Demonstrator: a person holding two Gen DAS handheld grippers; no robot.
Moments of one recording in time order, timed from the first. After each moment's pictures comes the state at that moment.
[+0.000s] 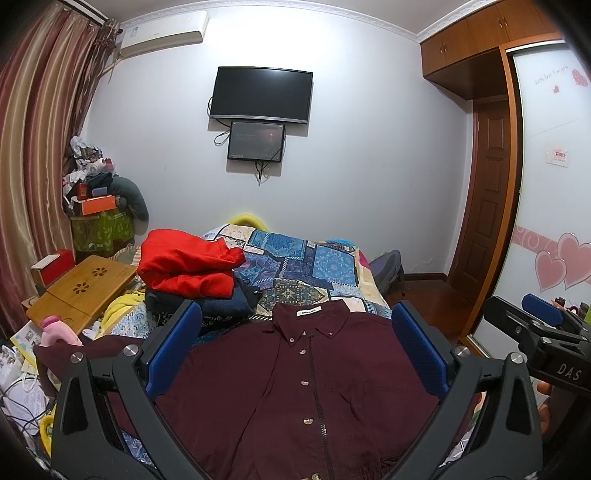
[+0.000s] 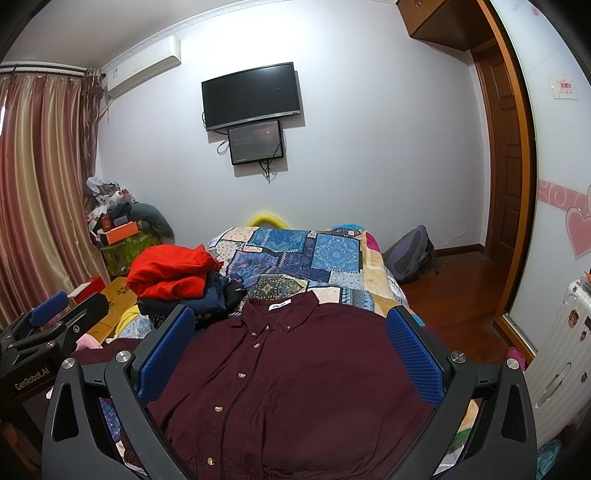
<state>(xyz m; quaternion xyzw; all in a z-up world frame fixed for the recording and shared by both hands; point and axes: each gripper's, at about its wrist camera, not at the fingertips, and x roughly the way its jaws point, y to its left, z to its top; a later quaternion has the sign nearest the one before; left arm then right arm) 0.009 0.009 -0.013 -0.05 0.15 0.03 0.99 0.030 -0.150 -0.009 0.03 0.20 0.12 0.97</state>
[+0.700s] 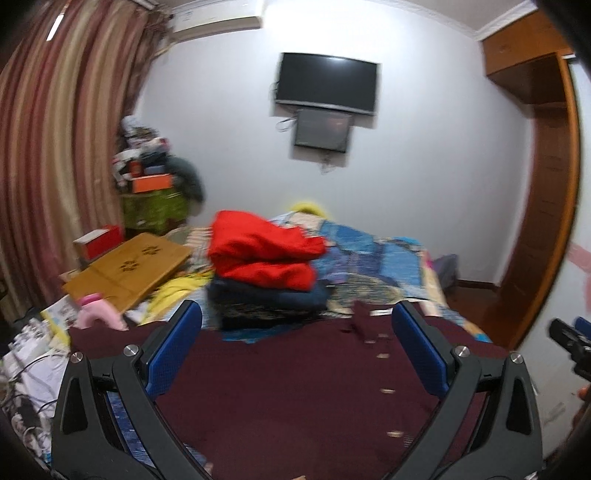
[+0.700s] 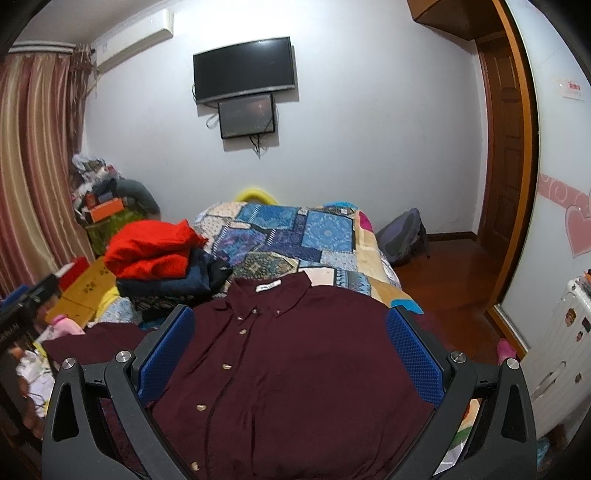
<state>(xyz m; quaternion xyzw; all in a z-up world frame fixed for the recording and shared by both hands) 0.039 0.110 -0.046 -0.09 0.17 0.15 0.97 0.068 -0.134 -0.036 0.00 0.25 0.09 0.96</state>
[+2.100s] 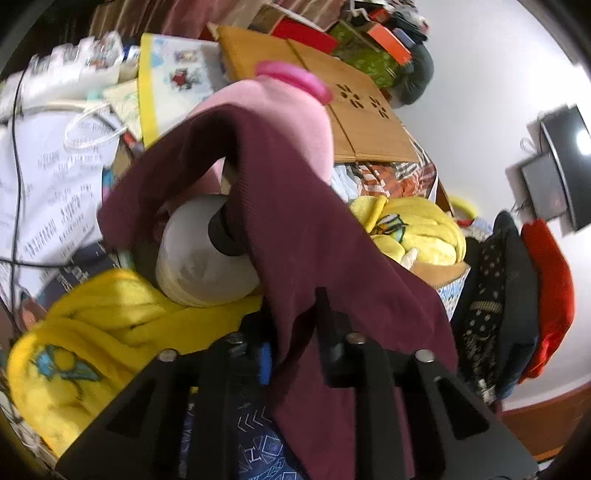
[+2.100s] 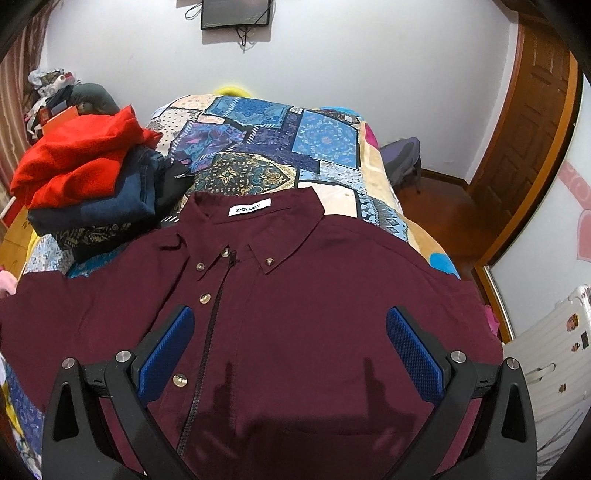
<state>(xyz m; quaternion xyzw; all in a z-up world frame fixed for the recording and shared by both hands) 0.033 0.523 -0.327 -0.50 0.28 0.30 0.76 0.202 -0.072 -0.125 -0.07 0.43 0.04 0.90</state>
